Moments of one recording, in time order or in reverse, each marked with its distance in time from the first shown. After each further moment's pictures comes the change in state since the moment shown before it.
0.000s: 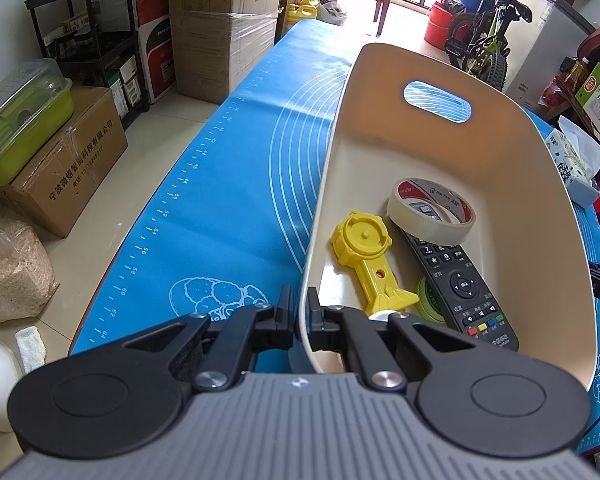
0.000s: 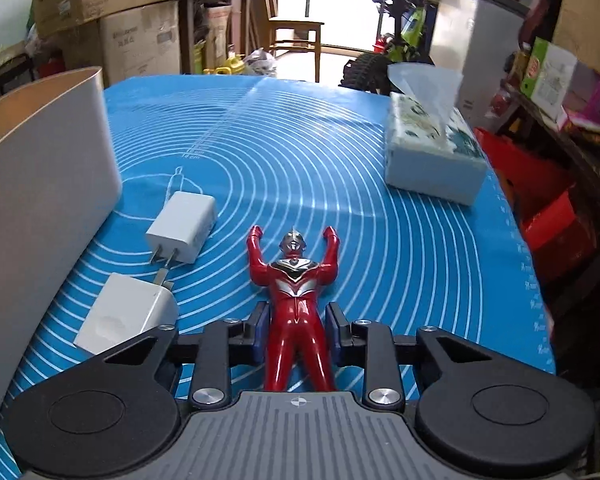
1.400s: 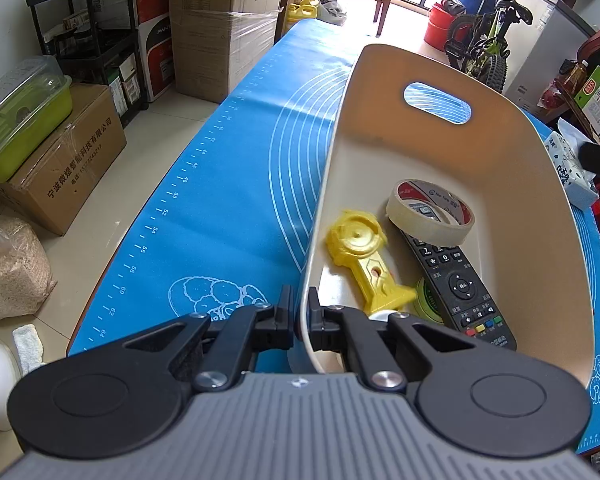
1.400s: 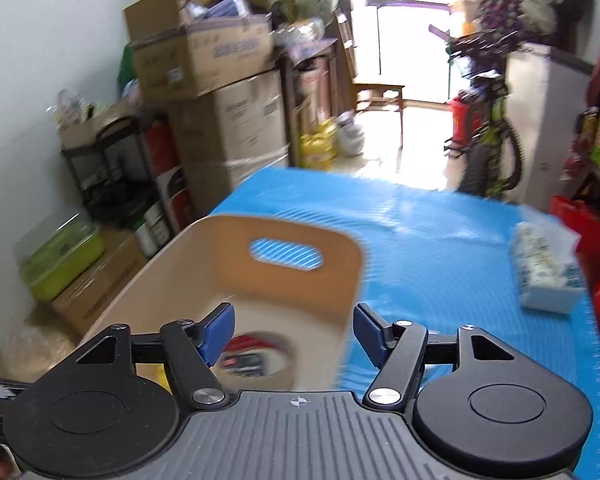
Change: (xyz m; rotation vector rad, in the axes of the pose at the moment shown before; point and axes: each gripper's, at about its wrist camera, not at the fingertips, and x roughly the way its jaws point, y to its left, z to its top) left arm 0.000 -0.001 0.000 -0.003 0.000 -0.004; right arm -0.129 0.113 0.086 0.020 -0.175 0.193
